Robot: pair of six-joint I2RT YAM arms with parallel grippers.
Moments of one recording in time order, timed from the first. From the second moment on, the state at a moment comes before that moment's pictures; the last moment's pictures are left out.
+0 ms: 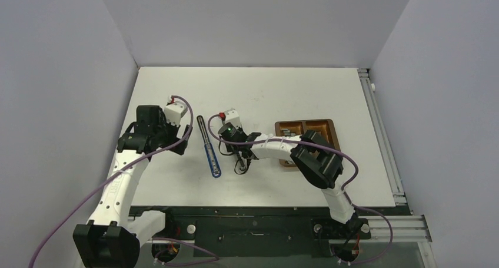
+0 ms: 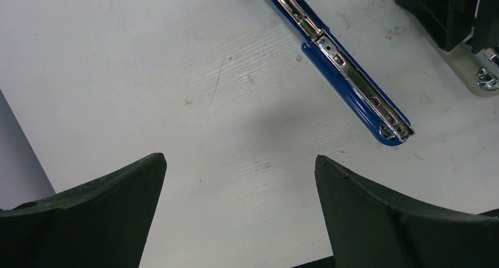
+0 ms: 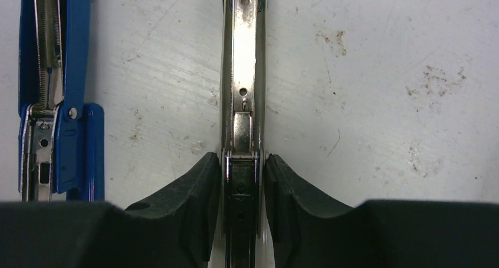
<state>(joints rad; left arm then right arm) -0.07 1.05 0.95 -0.75 0.13 0.31 0.96 2.10 1.39 -0.13 0.42 0.40</state>
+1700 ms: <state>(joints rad) -0.03 1.05 1.03 -0.82 0.18 0.29 1.10 2.05 1.55 -0.12 0.56 0.46</state>
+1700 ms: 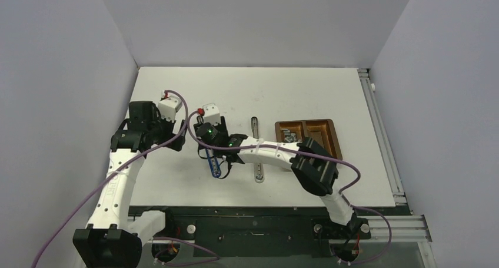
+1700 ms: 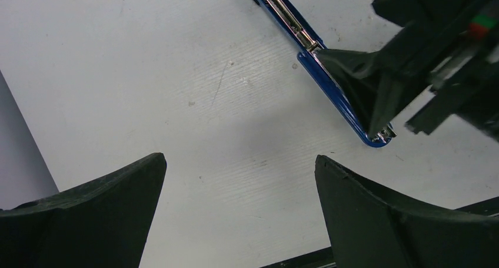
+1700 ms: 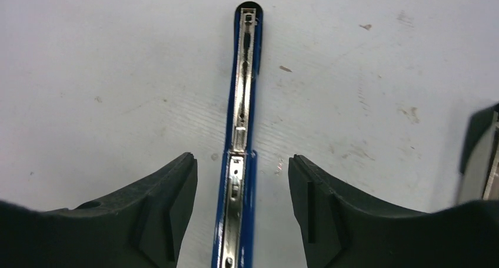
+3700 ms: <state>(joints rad) 0.04 1.06 1.13 -0.91 0.19 0.20 1.11 2.06 1.26 -0.05 0.68 0.76</state>
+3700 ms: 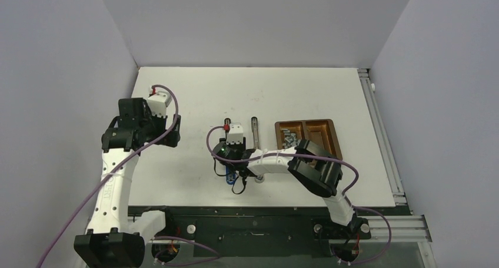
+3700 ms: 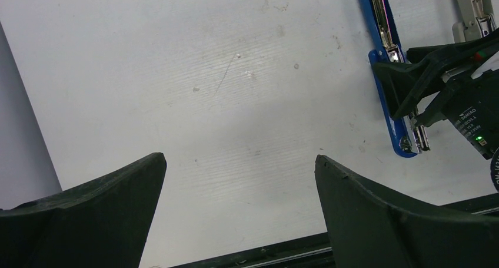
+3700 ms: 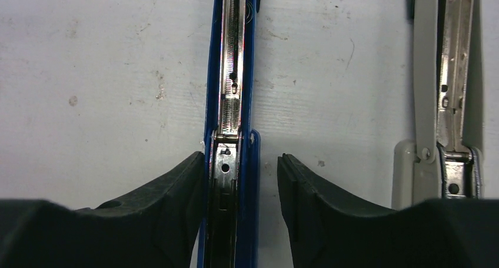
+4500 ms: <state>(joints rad) 0.04 1.05 1.25 -0.97 0.25 0.22 0.98 1.50 1.16 -0.09 0.55 0.60</state>
